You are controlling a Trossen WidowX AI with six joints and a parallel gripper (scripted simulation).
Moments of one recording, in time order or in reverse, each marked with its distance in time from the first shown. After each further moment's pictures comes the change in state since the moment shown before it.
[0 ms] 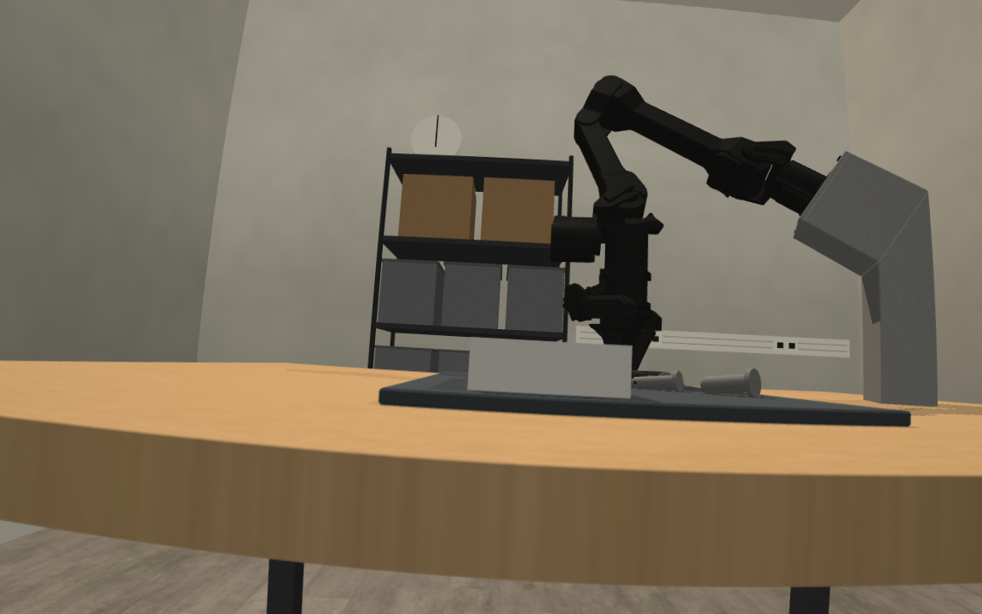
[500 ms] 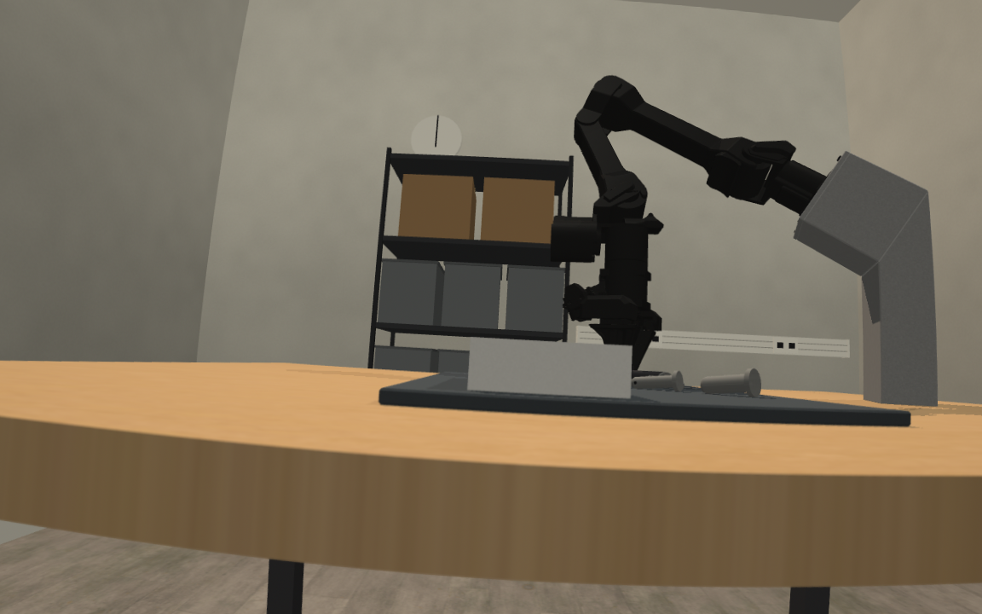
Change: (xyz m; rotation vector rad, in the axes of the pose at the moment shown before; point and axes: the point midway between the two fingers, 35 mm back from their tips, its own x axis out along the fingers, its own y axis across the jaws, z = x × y) arm 0.000 0.000 0.000 0.000 0.000 0.000
